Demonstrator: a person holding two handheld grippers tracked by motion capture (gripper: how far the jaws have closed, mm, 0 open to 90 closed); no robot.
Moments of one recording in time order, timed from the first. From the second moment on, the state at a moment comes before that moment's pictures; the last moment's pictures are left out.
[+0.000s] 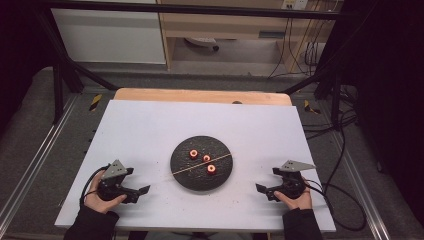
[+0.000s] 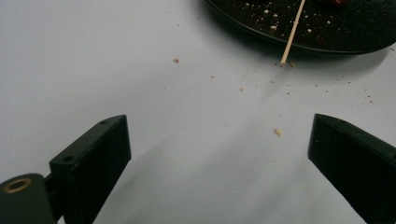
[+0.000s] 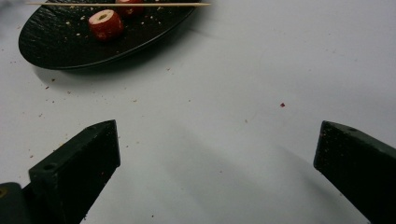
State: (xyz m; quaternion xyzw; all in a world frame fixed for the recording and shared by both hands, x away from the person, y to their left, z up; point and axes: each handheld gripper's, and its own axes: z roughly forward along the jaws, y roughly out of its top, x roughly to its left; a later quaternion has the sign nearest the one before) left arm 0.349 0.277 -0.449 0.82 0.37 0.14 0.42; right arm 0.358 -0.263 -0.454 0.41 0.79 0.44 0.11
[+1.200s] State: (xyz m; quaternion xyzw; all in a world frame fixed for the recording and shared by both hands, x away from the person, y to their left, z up) left arm 0.355 0.240 -0.414 0.83 0.35 0.13 0.42; right arm 0.359 -0.262 -0.455 0.41 0.79 0.44 0.11
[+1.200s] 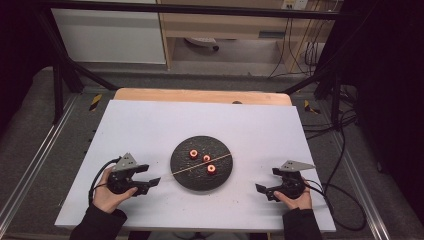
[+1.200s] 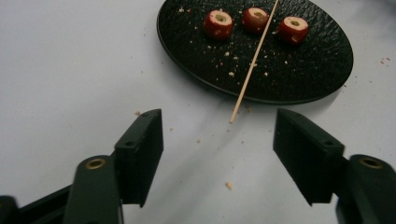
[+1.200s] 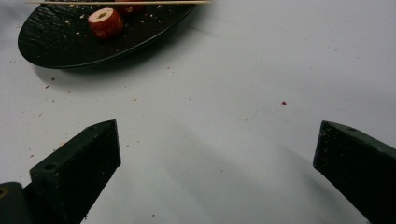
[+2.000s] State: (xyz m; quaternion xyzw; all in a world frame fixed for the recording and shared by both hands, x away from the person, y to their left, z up) left arm 0.380 0.179 -0.409 0.85 0.35 0.13 0.38; right arm 0.358 -0.262 -0.456 0.41 0.80 0.44 0.10
